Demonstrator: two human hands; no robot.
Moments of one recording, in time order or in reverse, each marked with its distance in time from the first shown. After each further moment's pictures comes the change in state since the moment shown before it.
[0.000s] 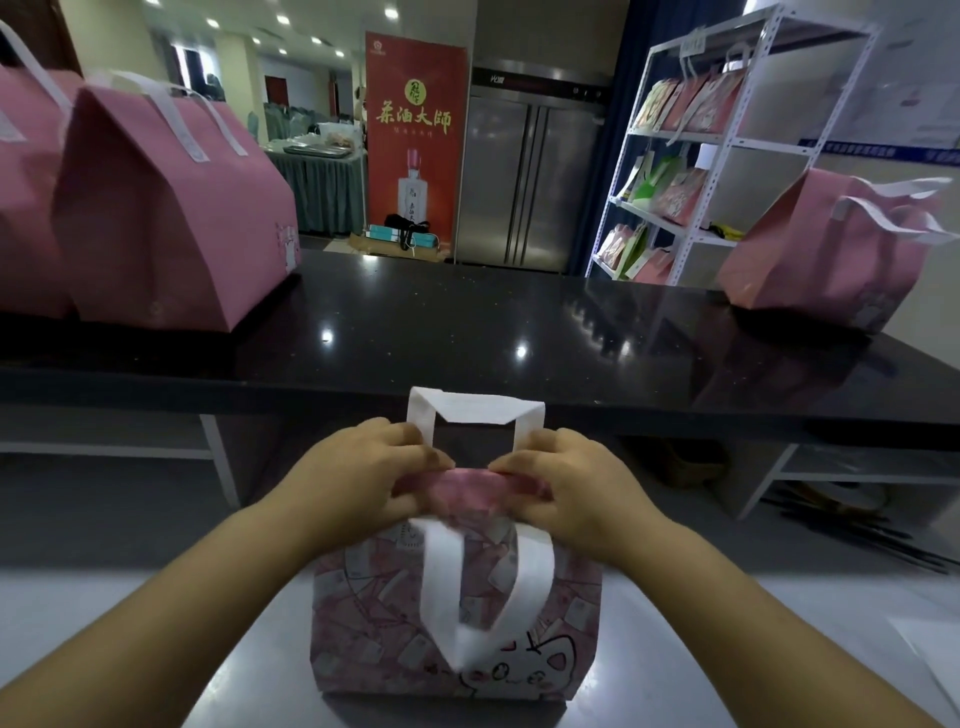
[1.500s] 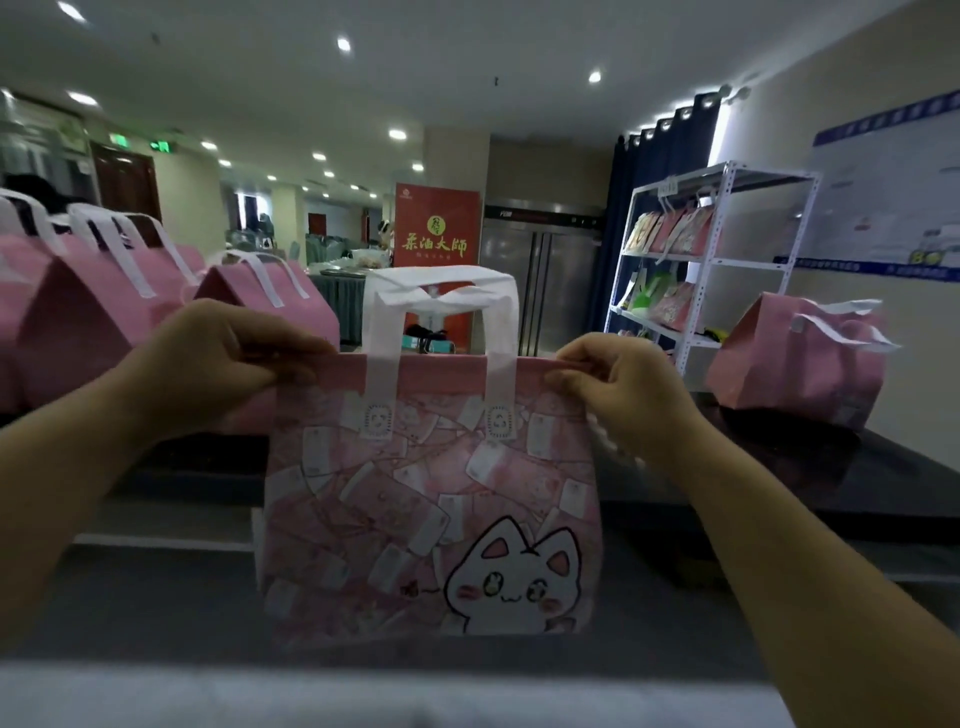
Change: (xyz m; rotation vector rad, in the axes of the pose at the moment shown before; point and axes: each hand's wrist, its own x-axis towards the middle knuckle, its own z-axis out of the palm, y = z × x) left_hand -0.023 -0.011 -0.202 -0.267 0.366 -0.108; right_hand 0.041 -0.026 -0.148 0.451 0.443 -0.074
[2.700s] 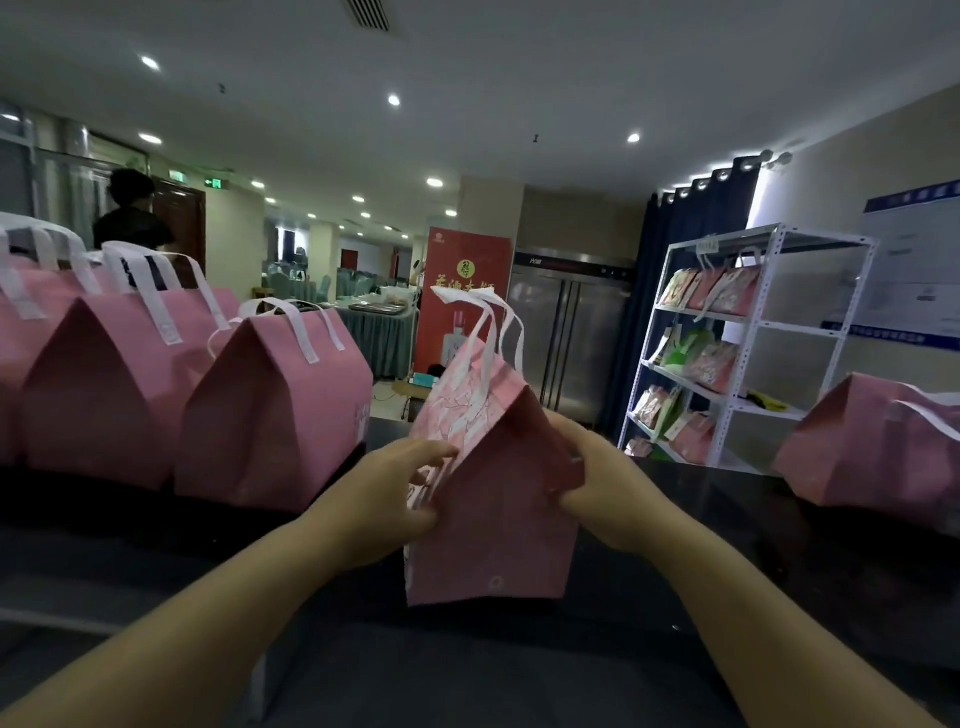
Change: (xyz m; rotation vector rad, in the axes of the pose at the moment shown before) left_hand 0.060 -0.091 0.112 0.024 -0.092 -0.101; right_hand 0.078 0.053 0.082 0.081 -0.276 0.170
